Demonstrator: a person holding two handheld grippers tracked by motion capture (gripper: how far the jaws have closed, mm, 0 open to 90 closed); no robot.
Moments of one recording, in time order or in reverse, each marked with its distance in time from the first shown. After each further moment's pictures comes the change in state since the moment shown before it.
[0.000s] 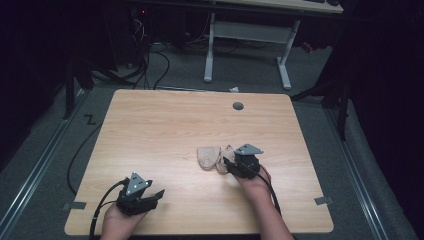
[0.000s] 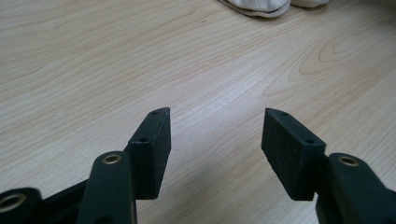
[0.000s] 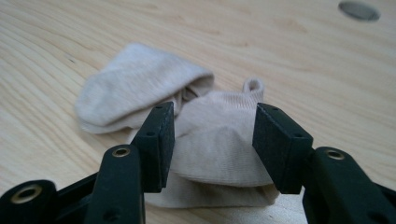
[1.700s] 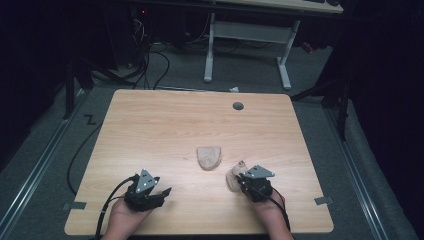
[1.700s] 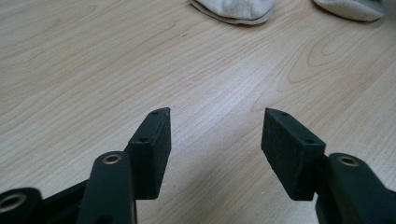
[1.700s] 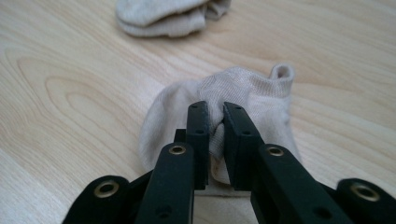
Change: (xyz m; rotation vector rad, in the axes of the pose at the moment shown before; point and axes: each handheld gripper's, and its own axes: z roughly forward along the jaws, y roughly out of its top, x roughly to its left) left arm -0.007 0.014 0.013 -0.002 -0.022 0.092; right arm 0.014 -0.046 -0.059 0.056 0.000 -0.046
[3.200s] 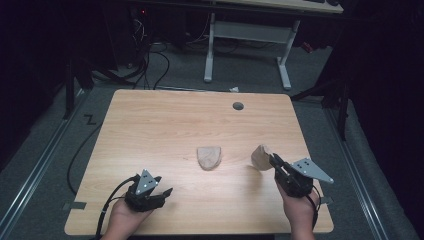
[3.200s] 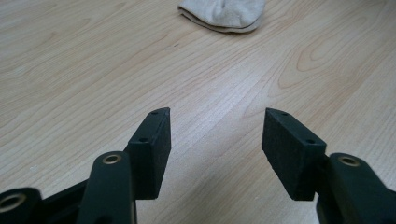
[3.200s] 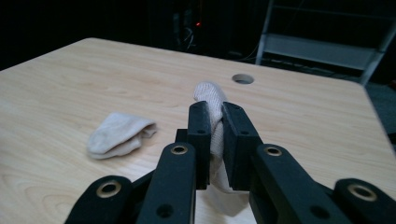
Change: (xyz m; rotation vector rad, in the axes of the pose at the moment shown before) left arm -0.003 0.002 0.000 -0.024 -0.023 0.035; right arm -0.052 0.015 -0.097 -0.387 -0.135 0.166
